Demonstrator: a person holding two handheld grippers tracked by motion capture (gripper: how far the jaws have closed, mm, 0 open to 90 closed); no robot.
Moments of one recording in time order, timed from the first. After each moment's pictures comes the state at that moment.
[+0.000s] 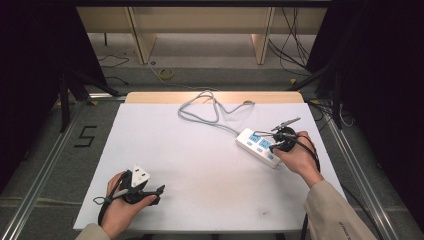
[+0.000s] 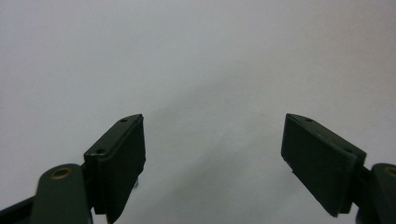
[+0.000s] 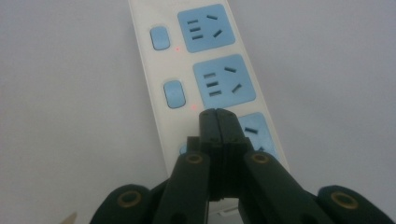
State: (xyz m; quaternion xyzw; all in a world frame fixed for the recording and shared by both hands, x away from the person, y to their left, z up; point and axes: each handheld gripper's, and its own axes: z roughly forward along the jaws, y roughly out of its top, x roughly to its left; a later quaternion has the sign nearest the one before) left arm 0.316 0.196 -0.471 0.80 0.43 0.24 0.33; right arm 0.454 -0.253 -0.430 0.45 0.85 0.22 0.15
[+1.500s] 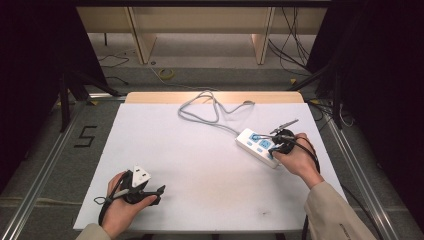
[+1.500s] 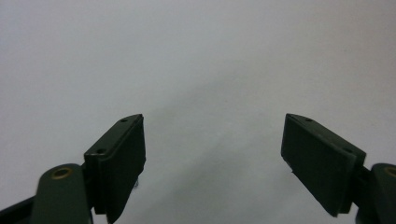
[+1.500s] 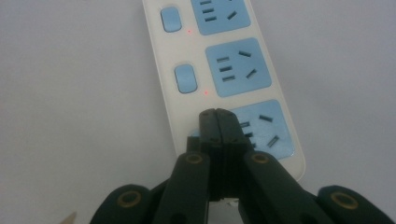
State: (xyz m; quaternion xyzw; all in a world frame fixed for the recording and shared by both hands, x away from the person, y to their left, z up) left arm 0.317 0.194 -0.472 0.80 0.43 0.24 0.33; right arm 0.451 -0.251 -0.434 0.44 0.86 0.21 0.13
